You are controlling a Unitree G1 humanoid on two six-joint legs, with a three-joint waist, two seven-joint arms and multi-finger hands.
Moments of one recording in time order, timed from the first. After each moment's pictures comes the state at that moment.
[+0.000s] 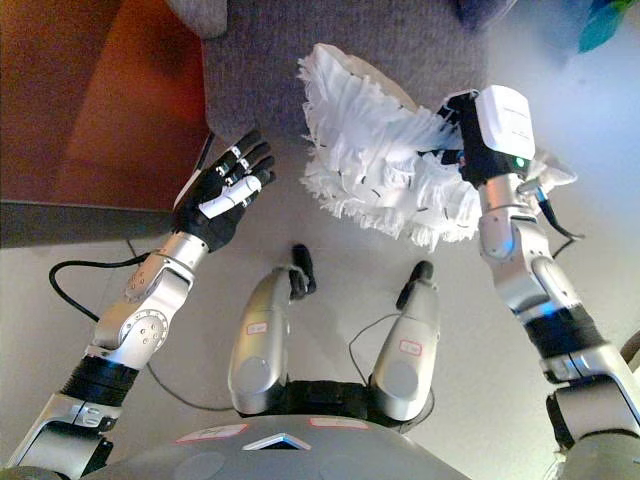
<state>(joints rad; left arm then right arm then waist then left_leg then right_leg) -0.06 0.54 -0.21 -0.04 -0.86 0.03 -0.05 -0.25 -0.81 0.24 0.00 -0.40 0.10 -0.31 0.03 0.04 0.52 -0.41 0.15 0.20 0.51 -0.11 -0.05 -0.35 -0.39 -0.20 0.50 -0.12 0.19</state>
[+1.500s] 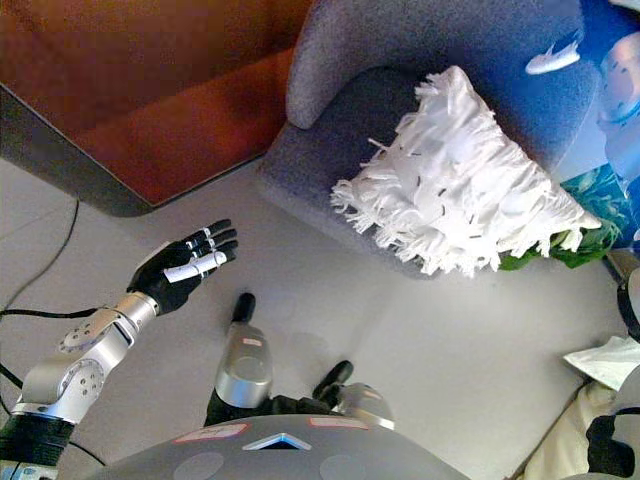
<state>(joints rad) 0.22 0.71 -0.03 -0.05 -0.78 0.22 -0.22 -1.12 -1.05 0.74 0.79 -0.03 0.11 -0.12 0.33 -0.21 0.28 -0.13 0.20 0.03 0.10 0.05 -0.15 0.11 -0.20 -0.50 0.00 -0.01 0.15</state>
